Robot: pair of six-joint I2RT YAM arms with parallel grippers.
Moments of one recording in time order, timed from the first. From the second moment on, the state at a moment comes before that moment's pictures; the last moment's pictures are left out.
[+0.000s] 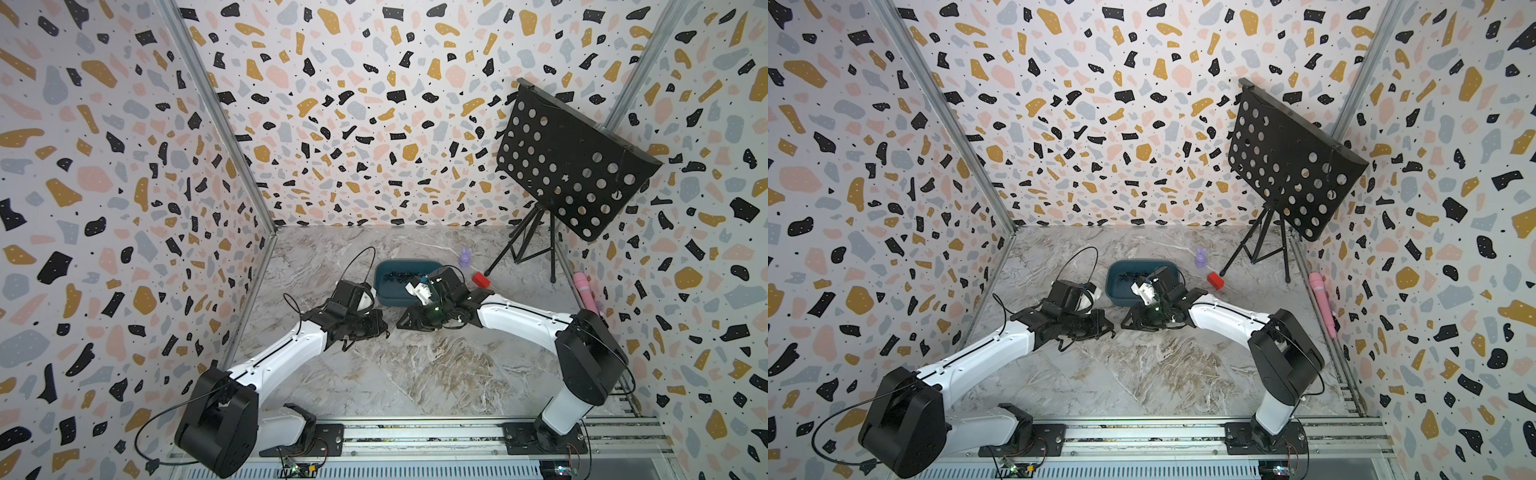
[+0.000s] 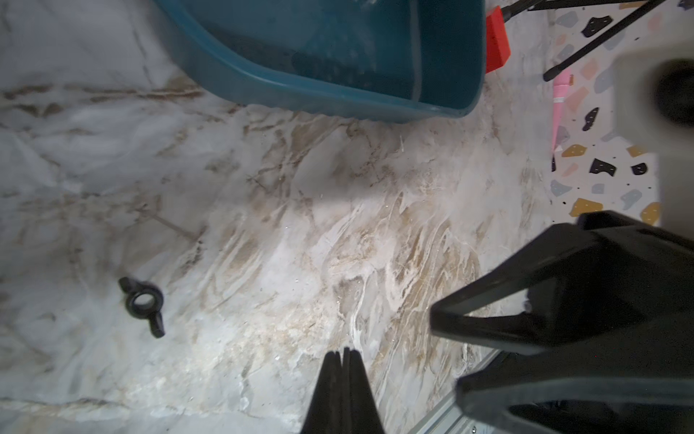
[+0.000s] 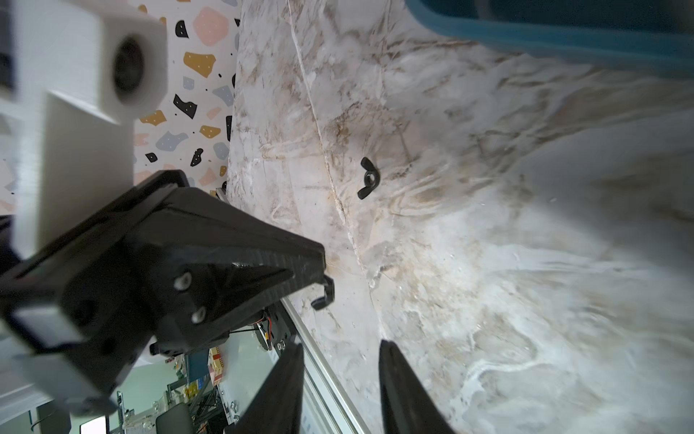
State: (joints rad) left arm -0.46 1.29 0.76 -0.43 0.40 -0.58; right arm 0.74 1.66 1.10 -0.29 -0.64 0.66
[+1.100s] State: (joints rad) left arm -0.55 1.68 0.95 -0.54 -0.03 -0.53; right arm 0.70 1.48 1.03 -0.51 -0.45 0.49
